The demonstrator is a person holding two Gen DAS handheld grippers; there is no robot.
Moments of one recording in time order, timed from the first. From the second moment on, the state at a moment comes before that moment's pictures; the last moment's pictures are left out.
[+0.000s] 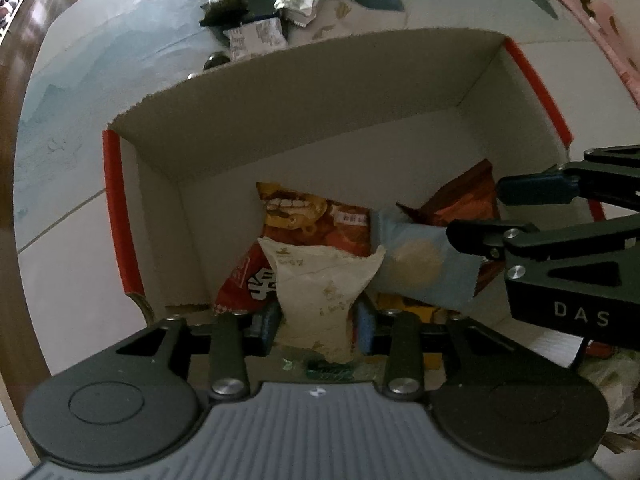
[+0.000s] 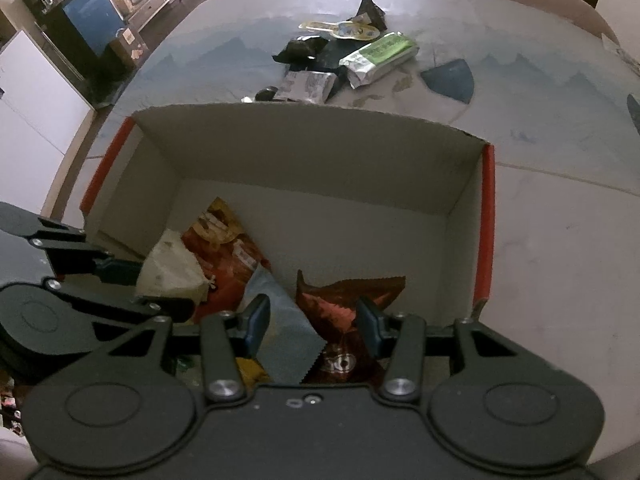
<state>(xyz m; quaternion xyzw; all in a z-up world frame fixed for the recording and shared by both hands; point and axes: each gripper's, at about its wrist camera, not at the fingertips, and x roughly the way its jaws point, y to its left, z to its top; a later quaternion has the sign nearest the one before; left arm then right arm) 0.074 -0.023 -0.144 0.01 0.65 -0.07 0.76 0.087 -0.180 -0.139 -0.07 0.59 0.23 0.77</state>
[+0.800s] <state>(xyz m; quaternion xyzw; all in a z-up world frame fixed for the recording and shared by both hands) 0.059 -0.001 -0.046 0.01 0.53 -0.07 0.84 0.097 -0.197 -0.064 -0.03 0.51 0.26 0.82</state>
